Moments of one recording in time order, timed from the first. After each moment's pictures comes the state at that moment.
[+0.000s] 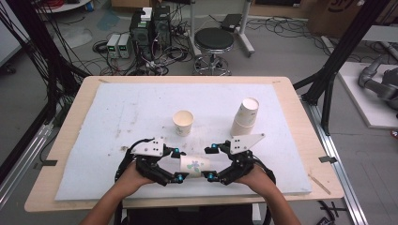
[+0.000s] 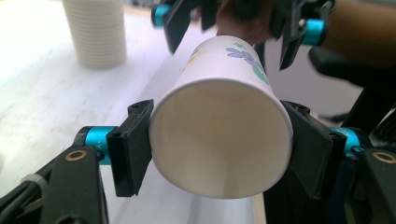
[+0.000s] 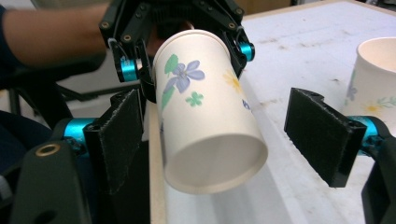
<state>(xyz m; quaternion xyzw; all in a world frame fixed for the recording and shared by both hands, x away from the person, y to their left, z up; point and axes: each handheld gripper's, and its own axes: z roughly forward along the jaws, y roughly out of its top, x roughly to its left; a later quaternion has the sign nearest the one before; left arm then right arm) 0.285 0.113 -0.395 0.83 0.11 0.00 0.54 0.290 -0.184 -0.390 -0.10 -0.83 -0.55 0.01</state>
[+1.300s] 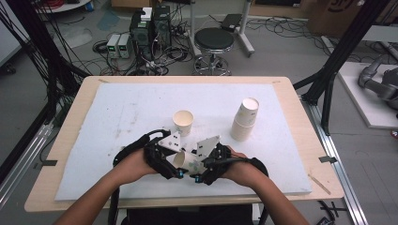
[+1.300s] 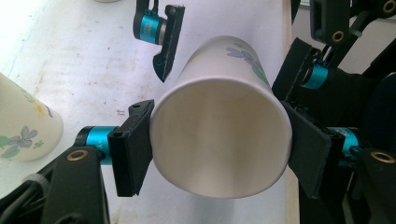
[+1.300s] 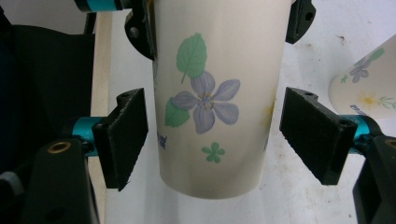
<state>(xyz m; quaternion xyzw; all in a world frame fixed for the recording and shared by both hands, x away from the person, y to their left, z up) 0.297 0.083 -0.359 0.93 0.08 0.04 0.35 0.294 -0.118 -0.378 0.00 -0.94 -0.32 -0.10</state>
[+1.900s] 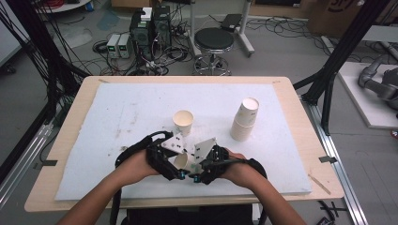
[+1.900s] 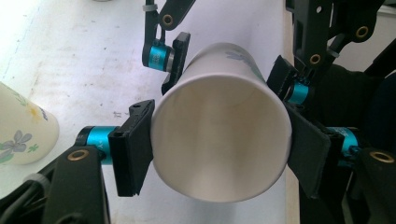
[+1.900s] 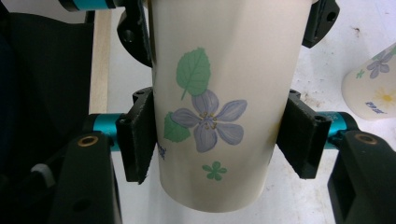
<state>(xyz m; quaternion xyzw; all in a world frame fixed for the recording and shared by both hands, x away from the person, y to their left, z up) 0.295 0.079 -0.362 0.93 0.08 0.04 0.35 0.293 -0.114 -0.386 0.00 -0.95 -0.30 -0.09</state>
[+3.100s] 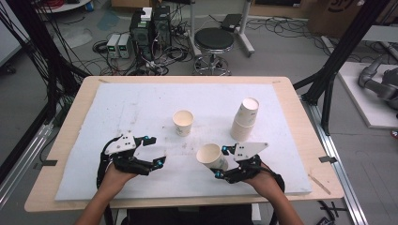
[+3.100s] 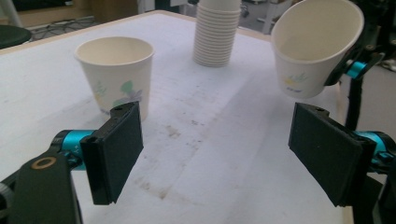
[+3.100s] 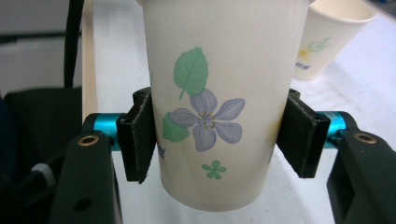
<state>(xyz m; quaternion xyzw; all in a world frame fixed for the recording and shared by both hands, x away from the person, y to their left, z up) 0.289 0.182 -0.421 0.76 0.25 0.13 0.59 0.285 -0.209 -0.408 -0.12 -0.86 -0.48 -0.11</state>
